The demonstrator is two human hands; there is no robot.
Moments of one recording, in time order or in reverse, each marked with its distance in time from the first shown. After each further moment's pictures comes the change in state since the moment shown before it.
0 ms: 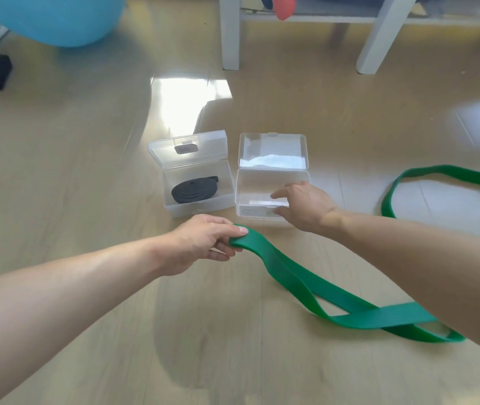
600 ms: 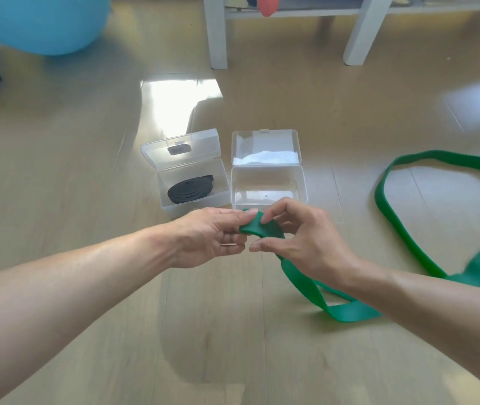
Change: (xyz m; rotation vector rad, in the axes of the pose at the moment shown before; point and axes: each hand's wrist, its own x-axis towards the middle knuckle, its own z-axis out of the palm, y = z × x) left_hand -0.012 0.019 0.011 -0.263 -0.234 -0.046; right_hand -0.113 -0.059 -0.018 0.959 0.219 -0.024
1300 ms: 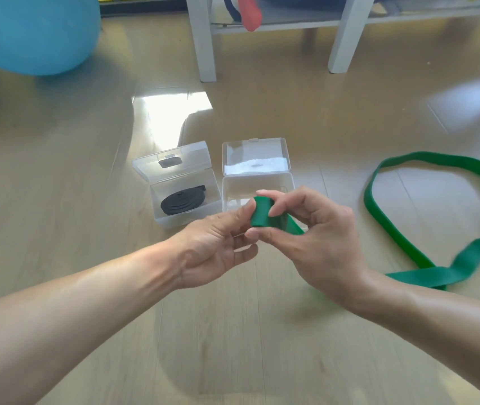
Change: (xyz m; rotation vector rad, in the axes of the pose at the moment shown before) left_hand -0.016 0.008 0.036 -0.271 -0.091 0.105; right_hand -0.020 -0.041 -0.013 0.166 0.303 -0.271
